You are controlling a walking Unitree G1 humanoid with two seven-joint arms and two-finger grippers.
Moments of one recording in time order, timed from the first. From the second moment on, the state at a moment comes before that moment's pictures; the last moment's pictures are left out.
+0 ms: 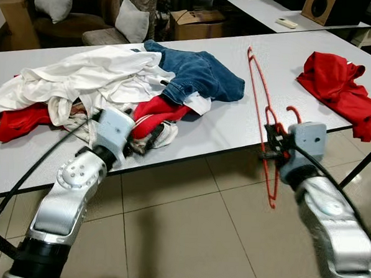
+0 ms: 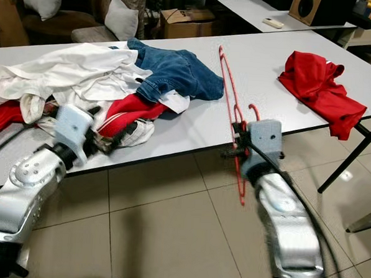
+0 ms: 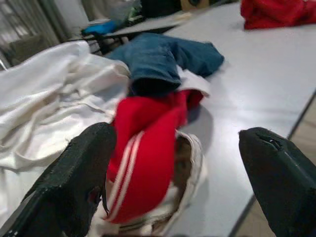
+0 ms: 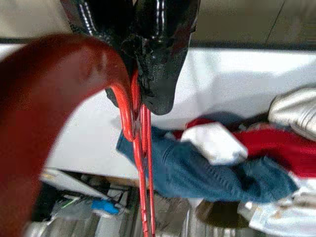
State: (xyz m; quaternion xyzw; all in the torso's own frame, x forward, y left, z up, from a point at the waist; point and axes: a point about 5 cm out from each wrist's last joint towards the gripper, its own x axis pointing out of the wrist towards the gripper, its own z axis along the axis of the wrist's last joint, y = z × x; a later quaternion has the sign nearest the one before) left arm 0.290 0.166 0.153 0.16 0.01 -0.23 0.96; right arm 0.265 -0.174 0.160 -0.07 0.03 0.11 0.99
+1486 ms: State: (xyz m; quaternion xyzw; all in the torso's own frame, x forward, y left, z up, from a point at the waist) left arm 0.346 0.171 0.133 0.35 0.01 -0.09 0.93; right arm 0.232 -0.183 0.139 -0.11 0.09 0.19 0.97
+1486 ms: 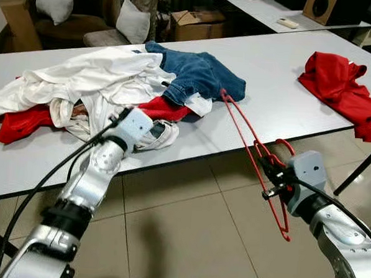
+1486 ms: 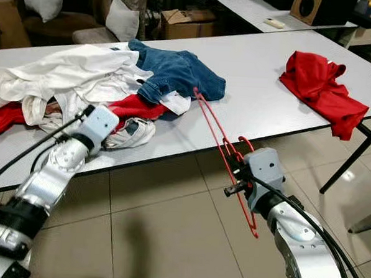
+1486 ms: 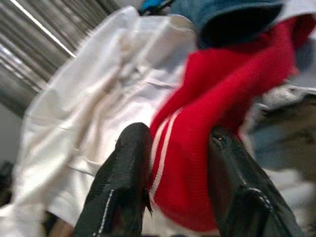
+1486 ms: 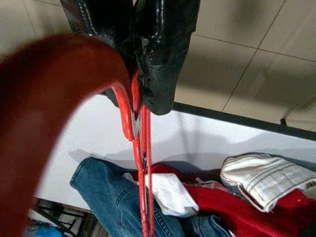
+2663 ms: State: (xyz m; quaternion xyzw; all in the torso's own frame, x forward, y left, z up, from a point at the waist) left arm 0.313 0.167 0.121 0.19 -0.01 -0.17 0.97; right arm 0.232 -0.176 0.139 -0.10 0.09 0.21 0.97
